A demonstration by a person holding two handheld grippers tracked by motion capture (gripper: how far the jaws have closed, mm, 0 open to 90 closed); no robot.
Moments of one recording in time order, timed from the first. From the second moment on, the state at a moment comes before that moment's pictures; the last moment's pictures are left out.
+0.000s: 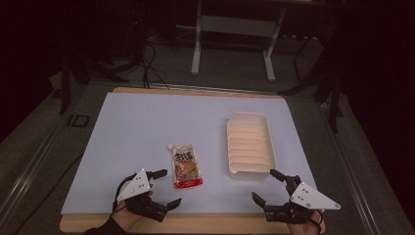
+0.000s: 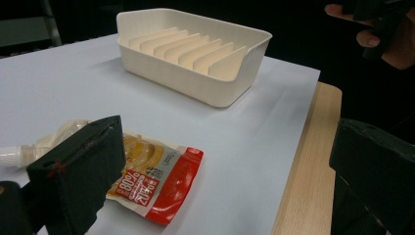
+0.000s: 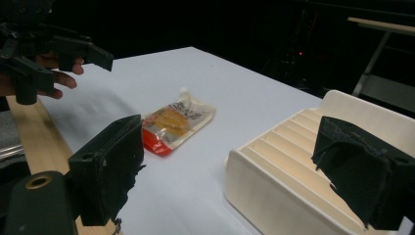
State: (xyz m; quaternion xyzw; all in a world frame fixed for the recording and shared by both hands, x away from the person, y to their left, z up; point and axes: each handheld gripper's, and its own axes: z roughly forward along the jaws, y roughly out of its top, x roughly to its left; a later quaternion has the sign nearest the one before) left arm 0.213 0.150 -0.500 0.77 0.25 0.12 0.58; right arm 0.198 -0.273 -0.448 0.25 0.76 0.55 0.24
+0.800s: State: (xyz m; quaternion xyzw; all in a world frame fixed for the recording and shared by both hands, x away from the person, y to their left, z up) left arm 0.210 0.134 -0.493 0.80 0.23 0.06 0.55; right arm 0.197 -0.266 -0.447 0.25 0.76 0.56 0.22
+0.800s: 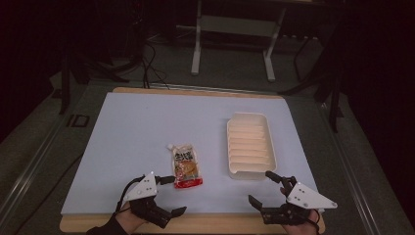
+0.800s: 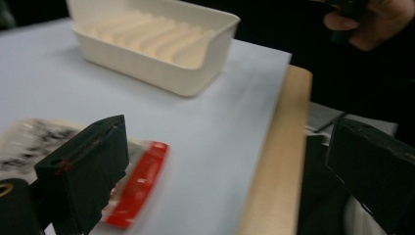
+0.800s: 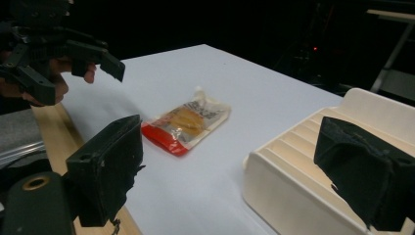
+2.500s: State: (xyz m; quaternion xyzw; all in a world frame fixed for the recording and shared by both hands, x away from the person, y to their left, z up) left arm 0.336 0.128 -0.487 0.80 0.28 0.13 0.52; right arm 0.192 -0.263 -0.444 0.24 0.75 0.57 0.22
